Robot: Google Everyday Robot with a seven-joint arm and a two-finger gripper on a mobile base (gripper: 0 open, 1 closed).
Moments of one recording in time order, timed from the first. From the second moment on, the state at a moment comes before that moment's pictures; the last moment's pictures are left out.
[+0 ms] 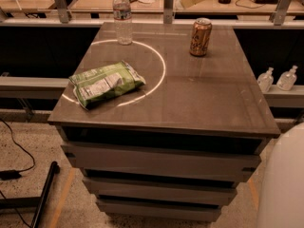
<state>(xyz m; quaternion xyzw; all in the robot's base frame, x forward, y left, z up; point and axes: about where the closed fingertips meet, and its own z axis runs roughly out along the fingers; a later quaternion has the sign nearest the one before) 0.777 -0.135 1.060 -0.42 0.74 0.05 0.52</state>
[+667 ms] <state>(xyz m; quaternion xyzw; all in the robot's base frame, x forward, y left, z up) 0.800 -0.112 1.061 -0.40 0.73 0.06 0.55</state>
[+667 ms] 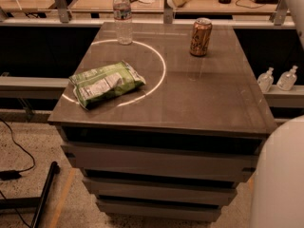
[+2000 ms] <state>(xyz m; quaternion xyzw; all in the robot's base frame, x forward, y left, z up) 0.842 -0.038 1.057 -0.31 0.71 0.14 0.62</state>
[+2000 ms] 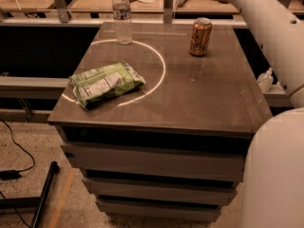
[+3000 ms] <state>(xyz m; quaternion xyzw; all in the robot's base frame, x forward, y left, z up) 0.865 -0.027 1.036 -0.33 0.68 0.16 0.63</state>
